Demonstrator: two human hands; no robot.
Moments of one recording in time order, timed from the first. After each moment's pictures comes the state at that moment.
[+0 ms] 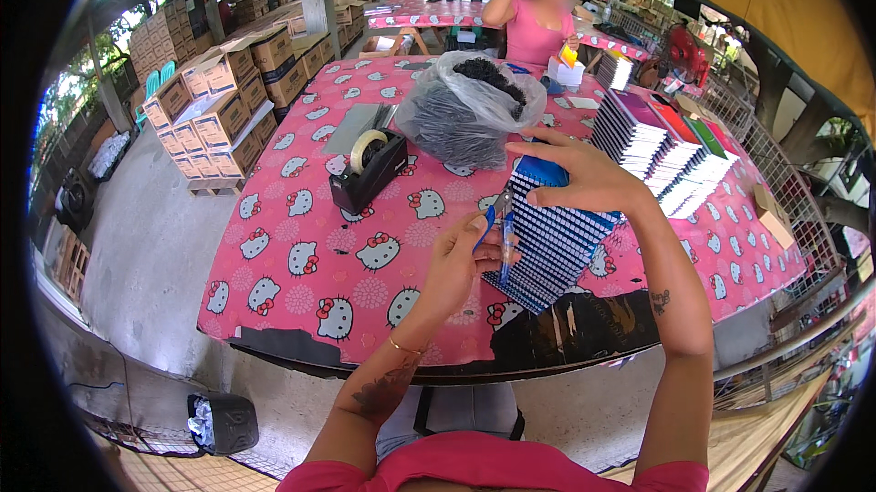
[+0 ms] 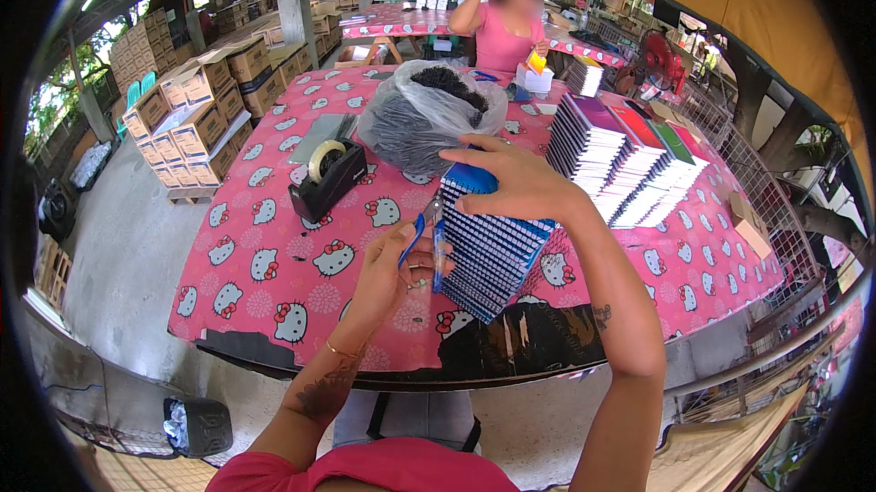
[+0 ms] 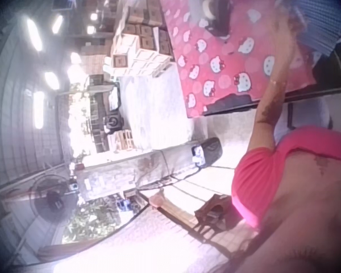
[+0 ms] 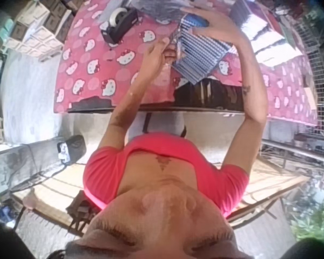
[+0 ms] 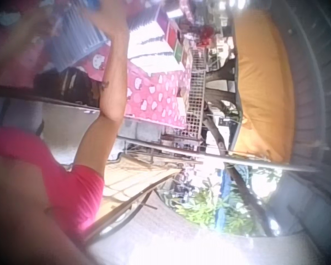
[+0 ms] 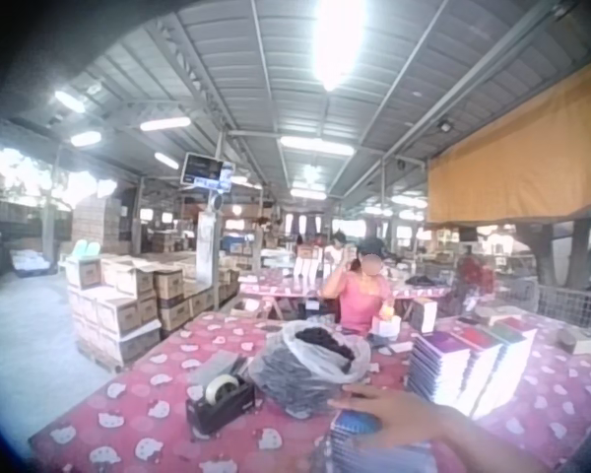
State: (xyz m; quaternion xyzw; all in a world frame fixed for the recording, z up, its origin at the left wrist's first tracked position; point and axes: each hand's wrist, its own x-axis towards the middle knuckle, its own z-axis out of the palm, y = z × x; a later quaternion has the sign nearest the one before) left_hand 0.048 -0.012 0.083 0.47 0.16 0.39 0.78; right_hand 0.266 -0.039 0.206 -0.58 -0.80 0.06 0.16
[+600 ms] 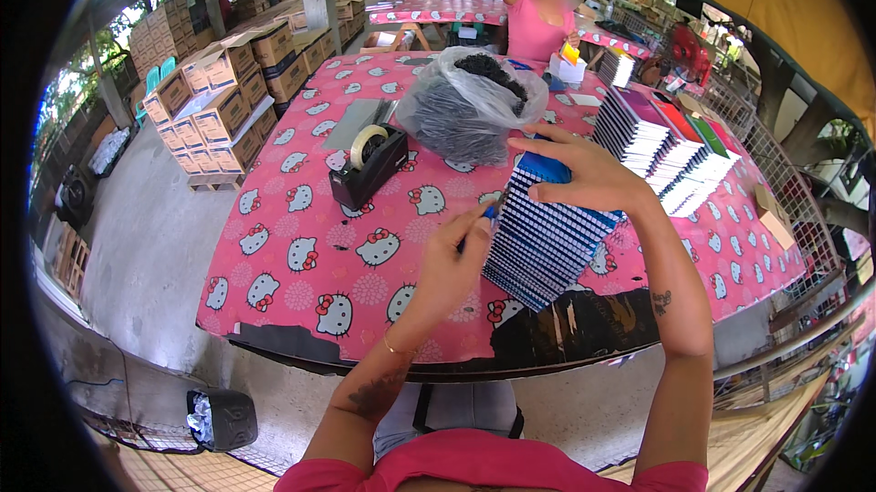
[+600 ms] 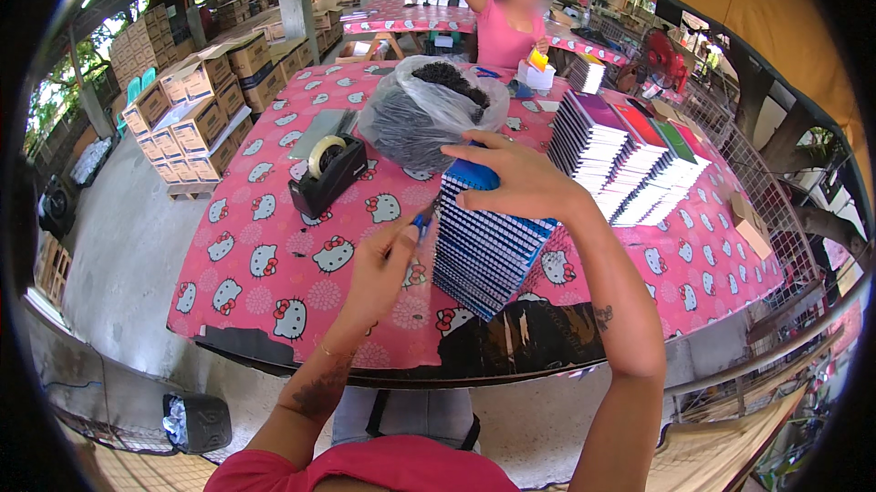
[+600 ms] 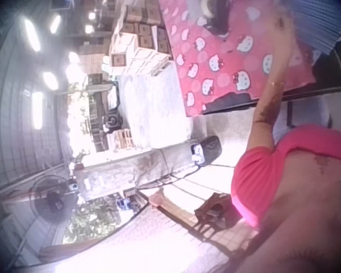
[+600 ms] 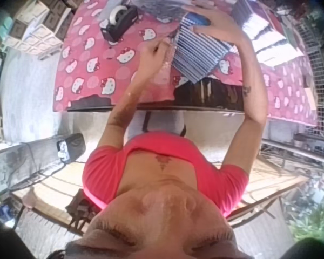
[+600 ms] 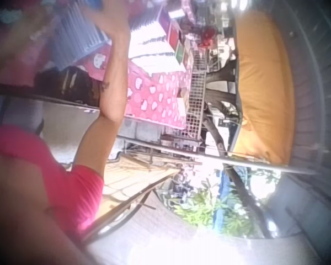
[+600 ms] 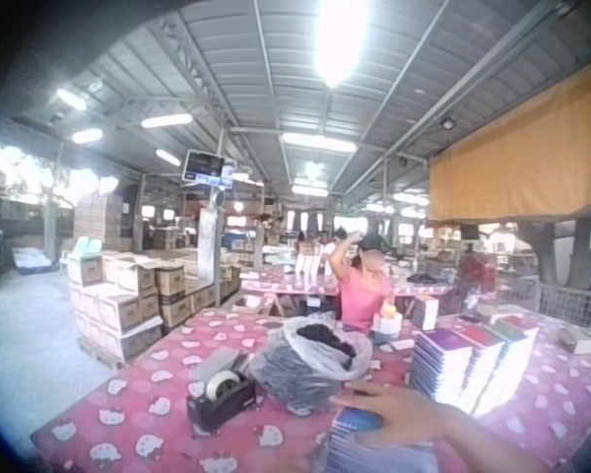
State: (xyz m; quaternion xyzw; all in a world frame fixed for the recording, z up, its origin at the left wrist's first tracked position) left_hand 0.038 -0.007 0.080 0.57 0.23 0.39 0.68; right_hand 0.266 -0.039 0.203 -0.58 -0.80 0.05 0.16
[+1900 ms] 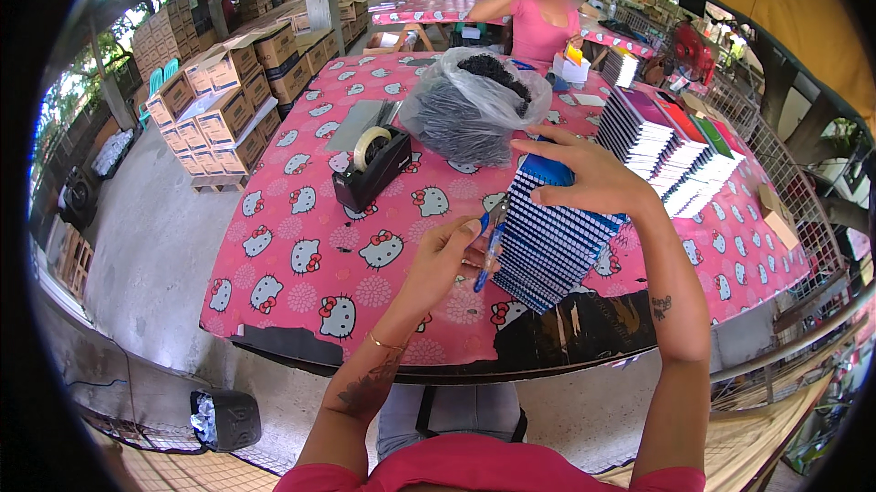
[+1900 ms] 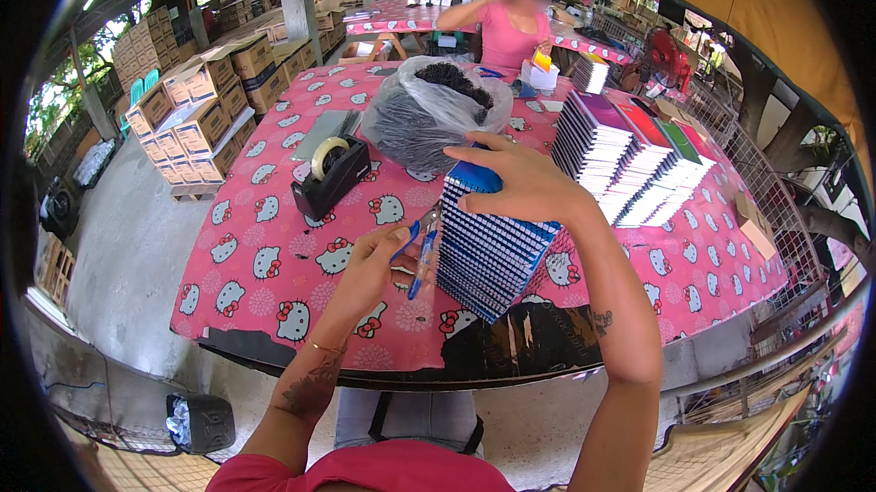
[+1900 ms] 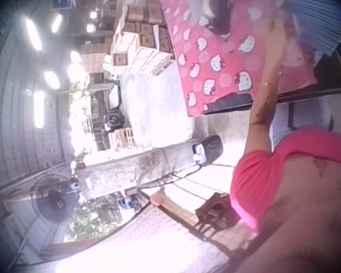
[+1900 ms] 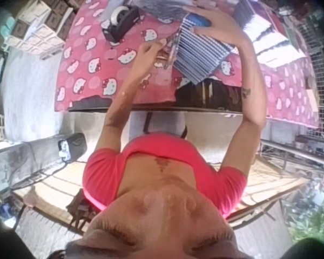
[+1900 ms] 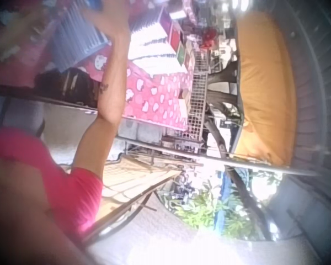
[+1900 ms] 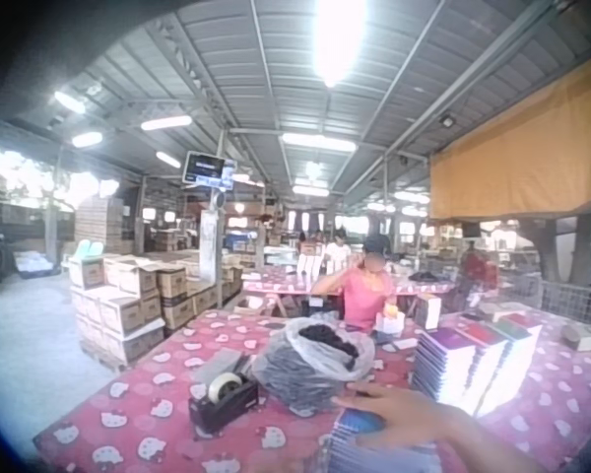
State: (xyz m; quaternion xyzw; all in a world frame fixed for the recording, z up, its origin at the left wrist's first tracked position) left_hand 0.024 -0.001 0.096 0.55 0.24 0.33 0.73; right_hand 0.263 -0.041 0.205 -0.59 -0.79 0.04 0.15
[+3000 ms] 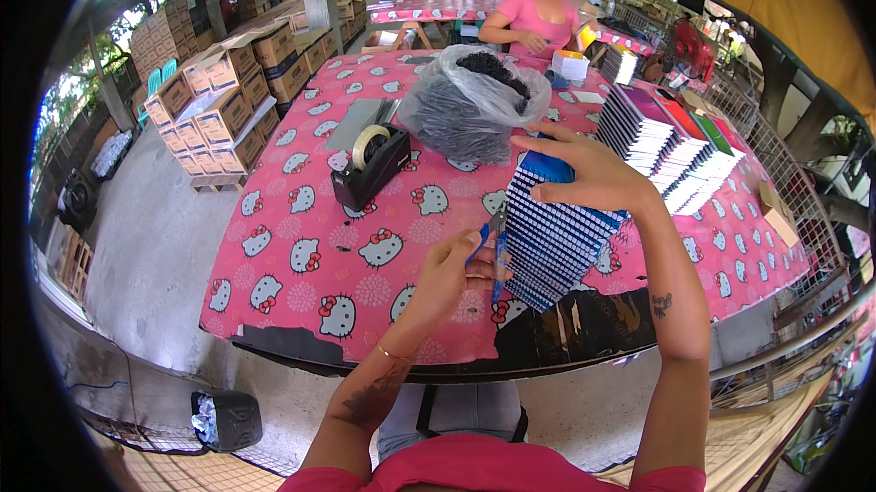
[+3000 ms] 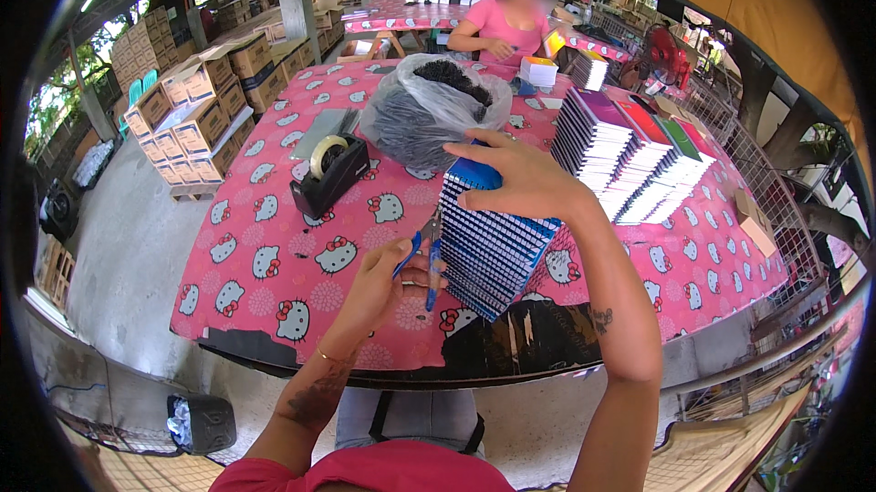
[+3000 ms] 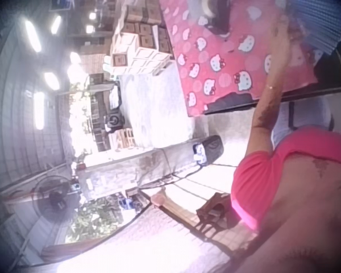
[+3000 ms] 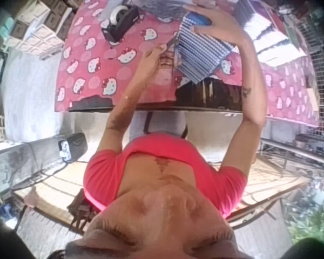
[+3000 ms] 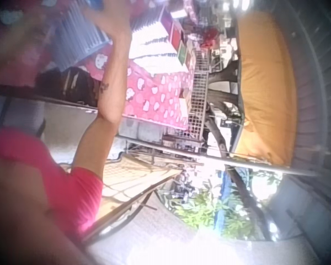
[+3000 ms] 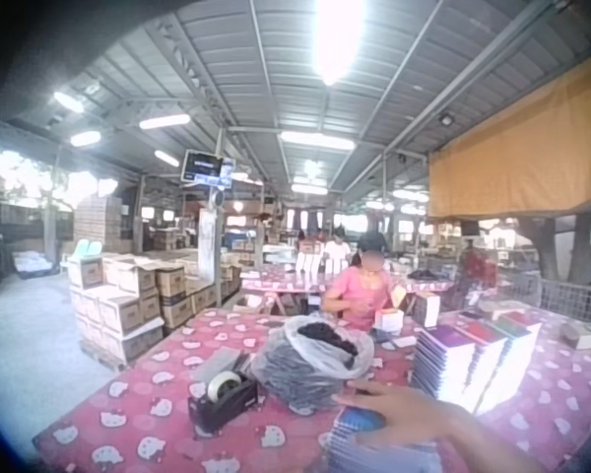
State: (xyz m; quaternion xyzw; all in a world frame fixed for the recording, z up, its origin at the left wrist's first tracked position) left_hand 0.028 -0.012 0.072 0.46 0.21 0.32 0.80; right_hand 0.268 -0.038 0.202 -0.58 -0.80 0.04 0.17
